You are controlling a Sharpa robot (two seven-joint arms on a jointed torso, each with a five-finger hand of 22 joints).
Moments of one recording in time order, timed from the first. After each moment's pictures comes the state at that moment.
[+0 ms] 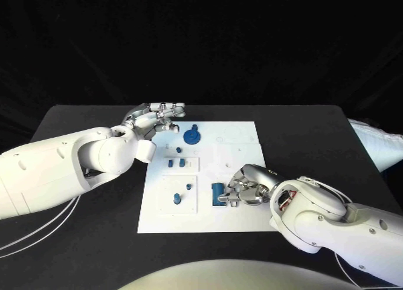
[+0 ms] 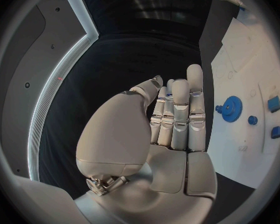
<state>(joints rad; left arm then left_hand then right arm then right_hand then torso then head) 1.19 -0.84 -0.05 1.52 0.11 -0.23 0.29 1.41 -0.13 0.39 0.04 0.11 1.03 0.17 0.12 0.07 1.15 0.09 0.26 0.14 1.23 0.01 1.03 0.56 0.17 1.27 0.10 0.47 0.88 0.71 -0.92 0.24 1.95 -1.53 -0.27 -0.59 1.25 0.01 -0.20 0.22 0.12 1.06 0.08 0.24 0.28 1.35 0.00 0.86 1.07 1.47 -0.06 1.38 1.29 0.05 1.43 0.05 1.45 1.31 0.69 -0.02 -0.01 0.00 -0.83</state>
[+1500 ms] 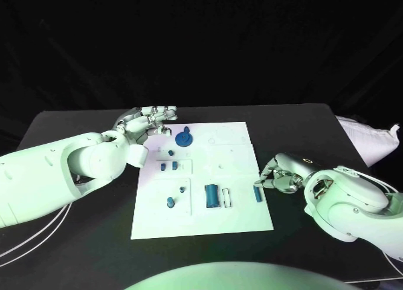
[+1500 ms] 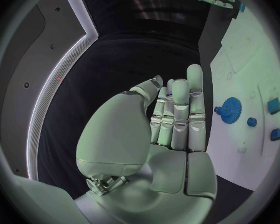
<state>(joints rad) 1.19 -0.85 -0.05 1.53 0.11 -0.23 0.29 1.41 -0.13 0.39 0.04 0.11 1.03 0.17 0.12 0.07 1.15 0.09 0.26 0.14 1.23 0.01 1.03 0.56 0.17 1.27 0.10 0.47 0.88 0.75 -1.15 0.24 1.97 -1.61 -0.27 -0.59 1.34 0.01 -0.16 0.22 0.19 1.07 0.08 0.22 0.27 1.40 0.00 0.96 1.16 1.47 -0.06 1.42 1.31 0.05 1.46 0.05 1.48 1.31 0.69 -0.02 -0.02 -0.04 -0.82</state>
